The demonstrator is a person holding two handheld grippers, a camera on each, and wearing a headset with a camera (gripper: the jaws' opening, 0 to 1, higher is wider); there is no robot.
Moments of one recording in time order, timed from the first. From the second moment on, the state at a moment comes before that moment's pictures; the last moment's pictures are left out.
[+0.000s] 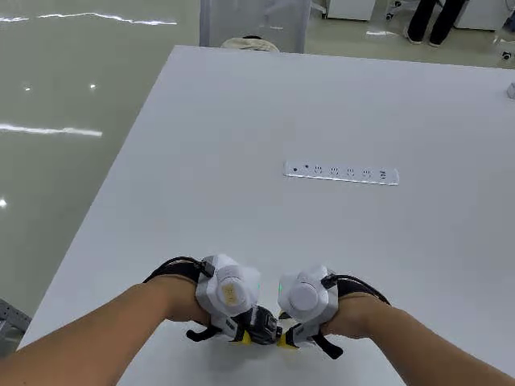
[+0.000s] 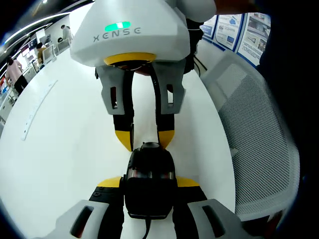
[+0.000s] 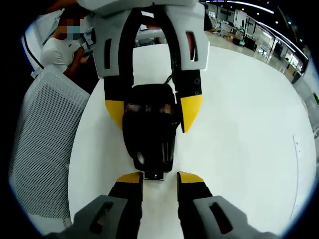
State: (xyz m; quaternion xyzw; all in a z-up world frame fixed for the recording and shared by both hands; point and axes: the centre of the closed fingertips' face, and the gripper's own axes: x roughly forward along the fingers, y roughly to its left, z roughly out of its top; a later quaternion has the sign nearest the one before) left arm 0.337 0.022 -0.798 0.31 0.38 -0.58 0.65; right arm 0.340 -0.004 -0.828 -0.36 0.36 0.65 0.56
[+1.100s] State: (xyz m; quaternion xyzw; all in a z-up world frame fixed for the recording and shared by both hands) left arm 0.337 0.023 -0.799 0.32 0.38 -0.58 0.64; right arm 0.335 -0.014 -0.833 -0.38 0.39 0.64 0.55
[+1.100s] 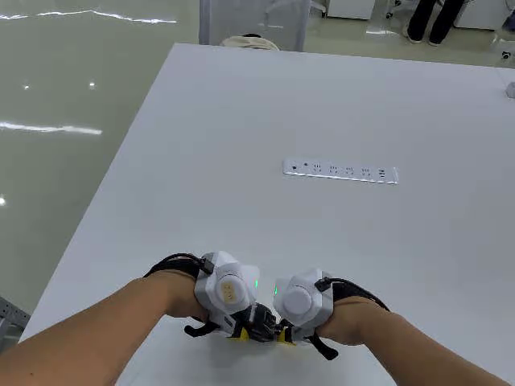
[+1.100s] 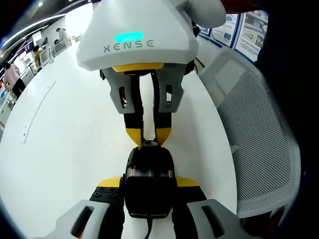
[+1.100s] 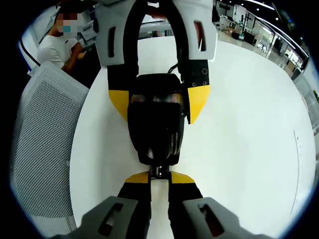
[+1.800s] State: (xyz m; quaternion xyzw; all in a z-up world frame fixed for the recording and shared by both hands) left arm 0.338 0.022 -0.799 0.32 0.38 -0.58 0.65; right arm 0.339 -0.032 -0.834 -0.39 0.40 0.63 0.54
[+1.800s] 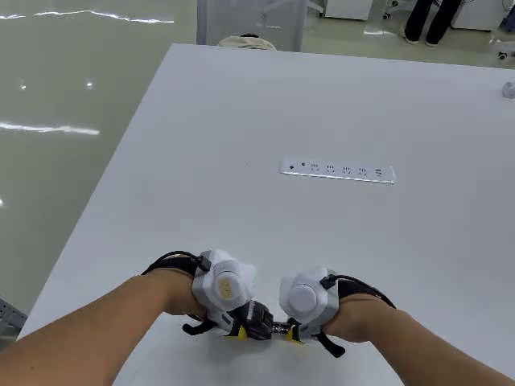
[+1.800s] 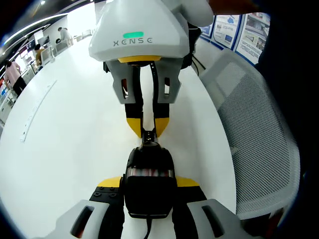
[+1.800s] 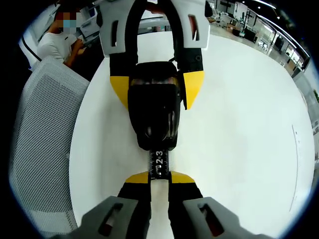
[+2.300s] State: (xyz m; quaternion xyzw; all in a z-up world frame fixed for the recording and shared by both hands) left arm 0.338 0.021 -0.799 0.32 0.38 -0.58 0.65; right arm 0.341 -0.043 -0.833 -0.39 0.41 0.62 0.55
